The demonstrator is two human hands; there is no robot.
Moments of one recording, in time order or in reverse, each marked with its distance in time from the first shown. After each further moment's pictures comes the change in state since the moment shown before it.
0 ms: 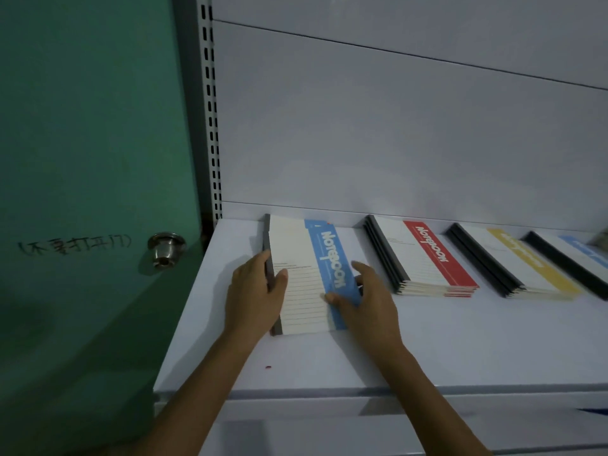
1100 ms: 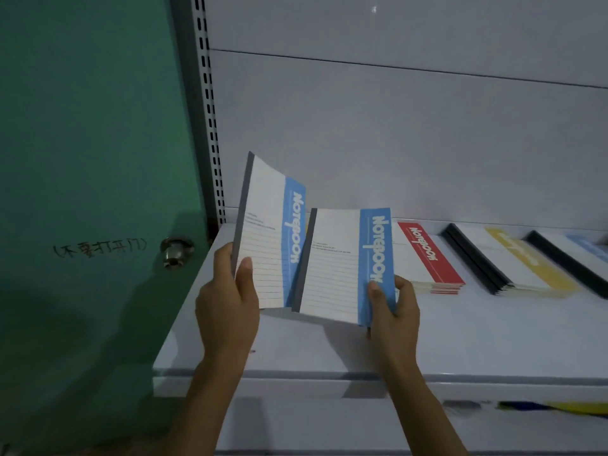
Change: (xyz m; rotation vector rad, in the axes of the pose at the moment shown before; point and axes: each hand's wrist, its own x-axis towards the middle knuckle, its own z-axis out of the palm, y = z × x) left_hand -0.057 0.048 -0.029 0.007 0.434 0.102; right_hand -0.036 0.005 -0.036 0.593 0.283 0.092
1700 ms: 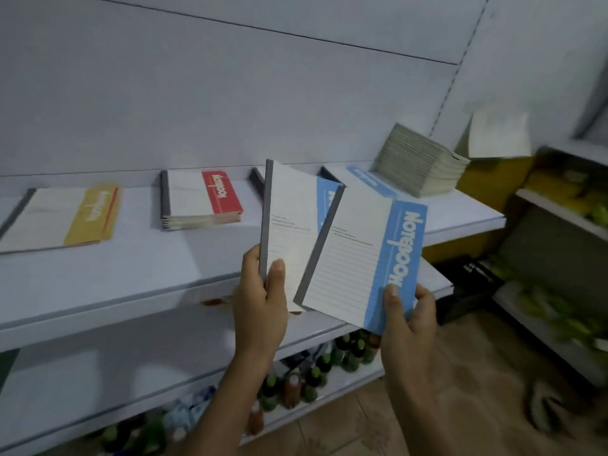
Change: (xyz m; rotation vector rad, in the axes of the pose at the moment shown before) left_hand -0.241 0.222 0.142 -0.636 -0.463 -0.077; right_hand -0.088 -0.035 -0.342 -0.105 0.475 -0.076
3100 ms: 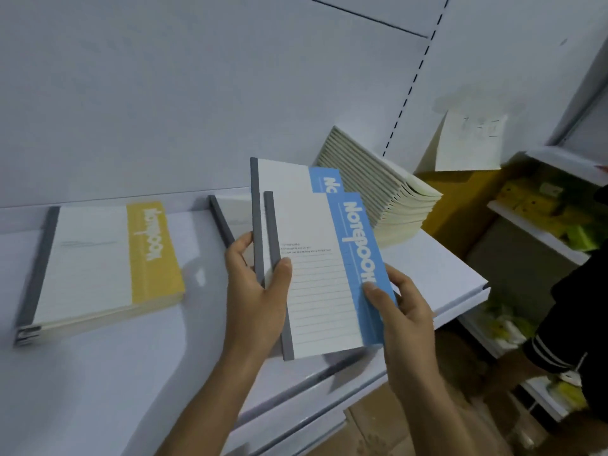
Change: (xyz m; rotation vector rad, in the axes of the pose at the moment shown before) left_hand 0.181 -0.059 0.314 -0.188 -0.086 -0.216; right_hand 0.351 0.092 -0.030 -0.030 -0.176 0.164
